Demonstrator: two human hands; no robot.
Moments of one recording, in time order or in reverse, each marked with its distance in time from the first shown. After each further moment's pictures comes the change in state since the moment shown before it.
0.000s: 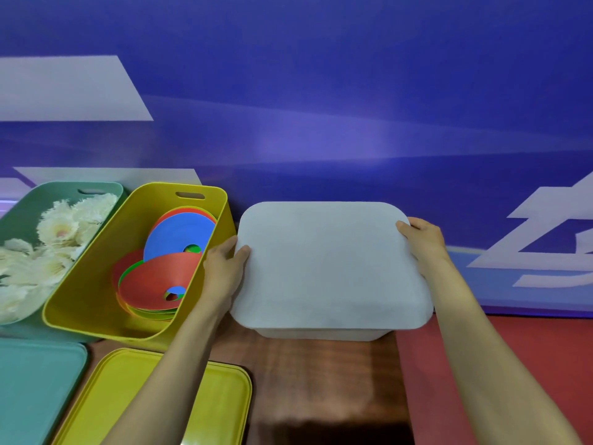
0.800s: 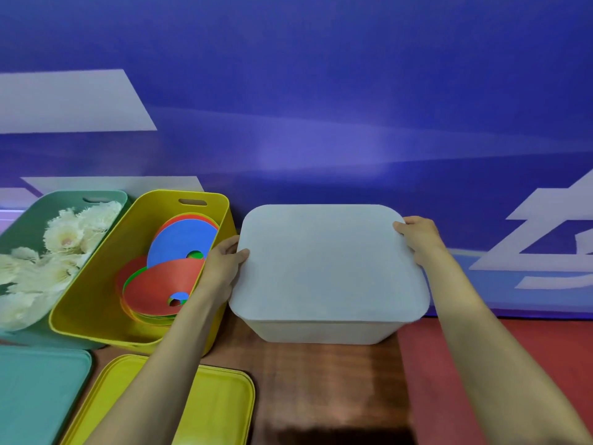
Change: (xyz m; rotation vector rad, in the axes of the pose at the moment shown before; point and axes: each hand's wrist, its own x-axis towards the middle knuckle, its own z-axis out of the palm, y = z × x) left_hand 0.019 0.010 -0.003 -0.229 -0.095 -0.197; right_hand 0.026 -0.003 0.005 -0.067 -0.010 0.045
